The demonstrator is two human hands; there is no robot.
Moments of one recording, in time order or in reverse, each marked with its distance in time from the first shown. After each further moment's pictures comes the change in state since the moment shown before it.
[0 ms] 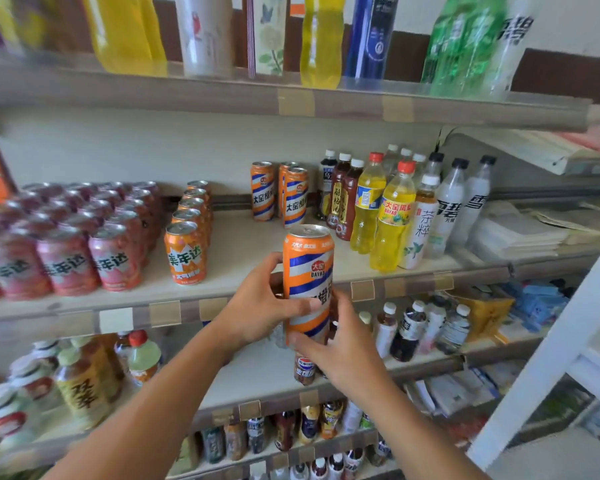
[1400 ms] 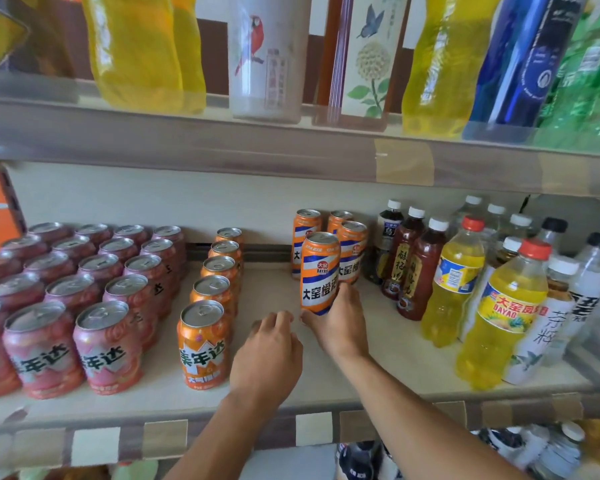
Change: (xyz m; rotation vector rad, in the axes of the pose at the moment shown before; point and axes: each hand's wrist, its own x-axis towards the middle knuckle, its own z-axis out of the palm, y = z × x) left_hand 0.134 -0.091 -0.080 0.958 0.450 -0.100; right_hand 0.285 0.037 0.090 -0.229 0.295 -0.023
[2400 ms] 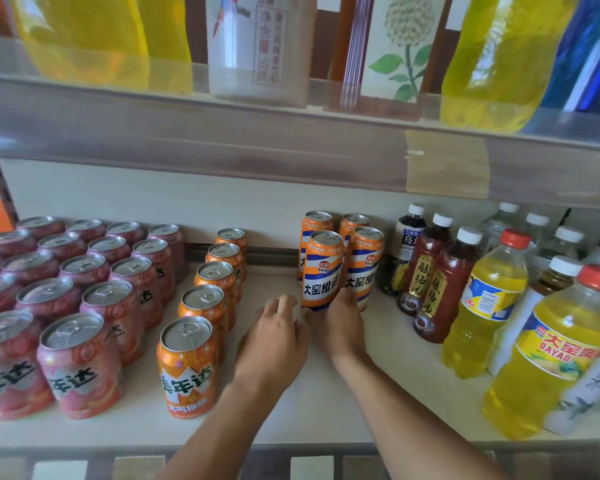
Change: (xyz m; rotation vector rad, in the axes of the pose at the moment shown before) left_hand 0.057 -0.002 0.019 -0.130 0.051 -0.040; right_hand 0.055 0.031 0.045 -0.100 -0.083 0.035
